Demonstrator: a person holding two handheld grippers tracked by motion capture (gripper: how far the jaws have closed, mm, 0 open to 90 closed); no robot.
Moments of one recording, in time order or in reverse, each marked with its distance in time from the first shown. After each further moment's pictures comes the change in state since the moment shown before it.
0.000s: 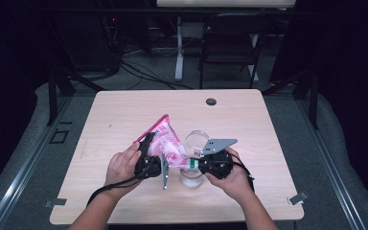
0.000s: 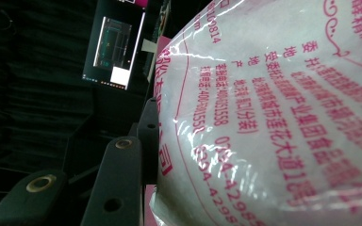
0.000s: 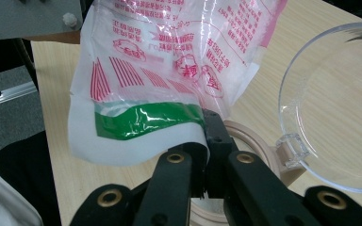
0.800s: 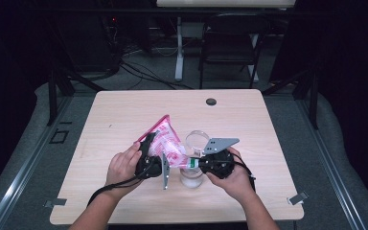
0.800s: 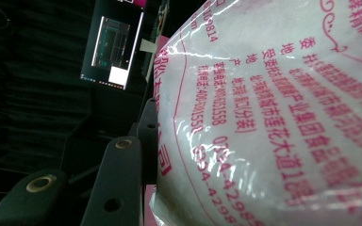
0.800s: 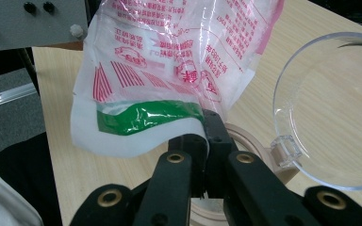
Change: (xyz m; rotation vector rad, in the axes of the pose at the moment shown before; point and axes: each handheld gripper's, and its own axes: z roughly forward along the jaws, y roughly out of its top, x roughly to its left) left arm -0.001 0.002 0.000 0.003 -0.005 -0.001; right arm 0.000 0.002 -0.005 -0.008 -0.004 -0.003
